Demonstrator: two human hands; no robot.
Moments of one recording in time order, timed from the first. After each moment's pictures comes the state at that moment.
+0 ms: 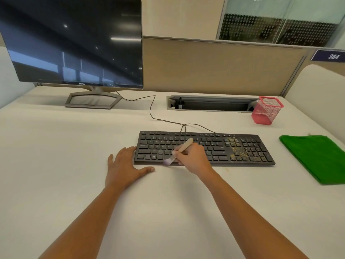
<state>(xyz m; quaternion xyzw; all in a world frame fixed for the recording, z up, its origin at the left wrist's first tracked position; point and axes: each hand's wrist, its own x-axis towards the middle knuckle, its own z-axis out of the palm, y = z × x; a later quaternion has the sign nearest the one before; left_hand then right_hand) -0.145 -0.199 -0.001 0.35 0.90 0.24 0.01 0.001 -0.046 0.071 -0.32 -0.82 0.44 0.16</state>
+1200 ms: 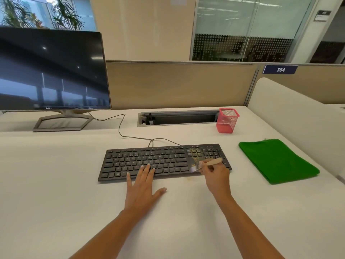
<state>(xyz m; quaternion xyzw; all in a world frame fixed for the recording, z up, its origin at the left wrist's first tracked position) -0.025 -0.111 -0.001 0.47 0.87 0.13 -0.01 0.137 0.034 0.068 -0.44 -0.74 0.35 0.36</state>
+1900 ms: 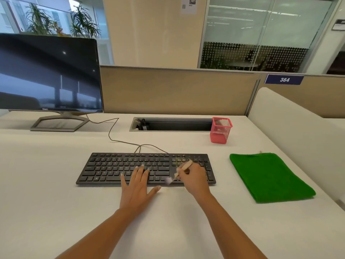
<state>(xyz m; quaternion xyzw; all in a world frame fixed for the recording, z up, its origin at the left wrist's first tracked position) 0.006 -0.051 0.001 0.41 0.90 0.12 -0.02 0.134 0.076 0.082 -0.37 -0.82 0.38 0.23</state>
